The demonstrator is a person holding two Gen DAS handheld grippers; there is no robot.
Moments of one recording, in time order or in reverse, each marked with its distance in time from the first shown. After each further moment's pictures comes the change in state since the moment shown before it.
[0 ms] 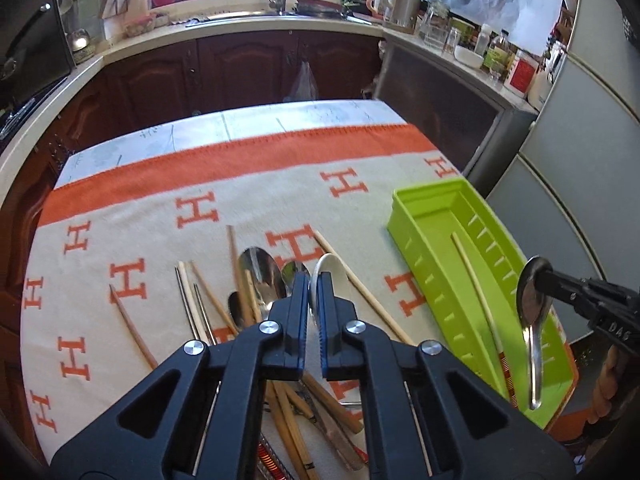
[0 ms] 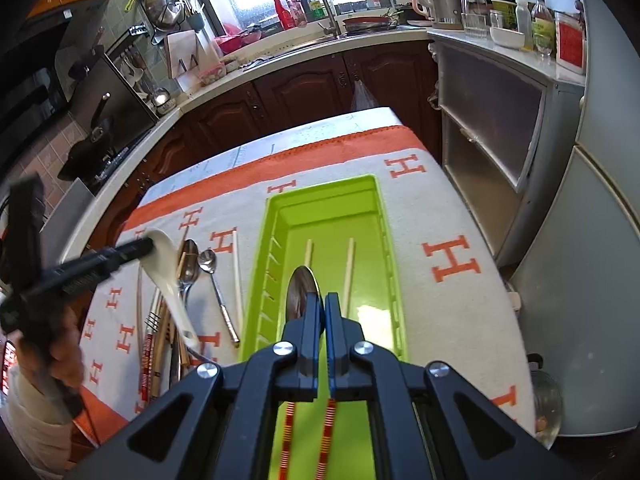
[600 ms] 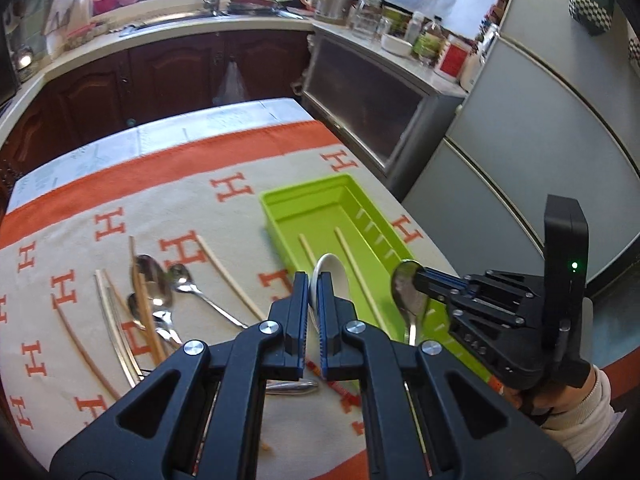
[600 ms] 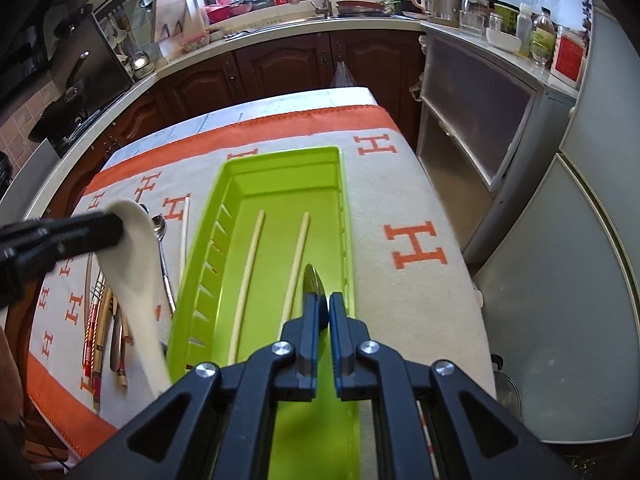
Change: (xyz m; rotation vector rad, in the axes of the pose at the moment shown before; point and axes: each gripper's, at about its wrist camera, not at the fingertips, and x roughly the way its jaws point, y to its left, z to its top) left arm -0.031 -0.100 0.006 0.095 0.059 -0.184; right arm 0.019 -0.013 -0.008 -0.075 0.070 -0.138
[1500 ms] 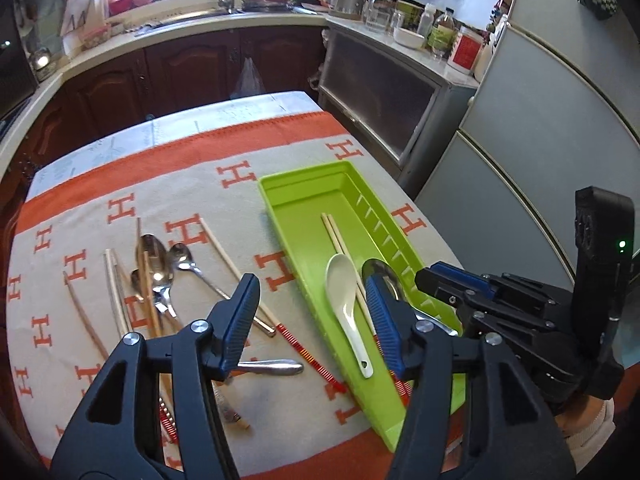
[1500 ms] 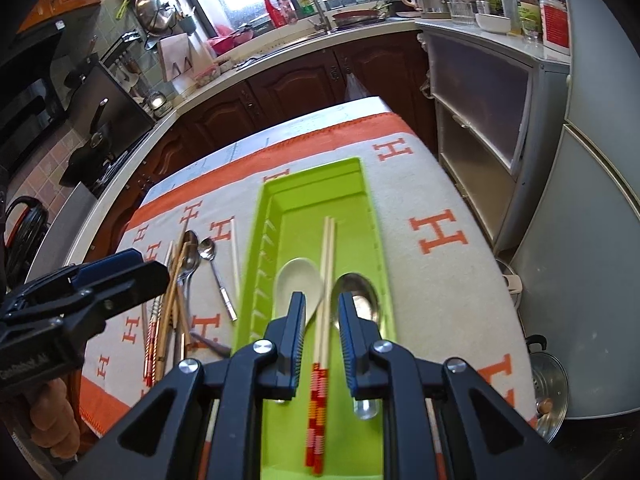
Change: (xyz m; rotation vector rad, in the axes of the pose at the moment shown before) left arm -0.013 -0.024 -0.016 -0.018 -0.001 0.103; right arm -0.033 0.003 -0.011 0.115 -0.050 0.166
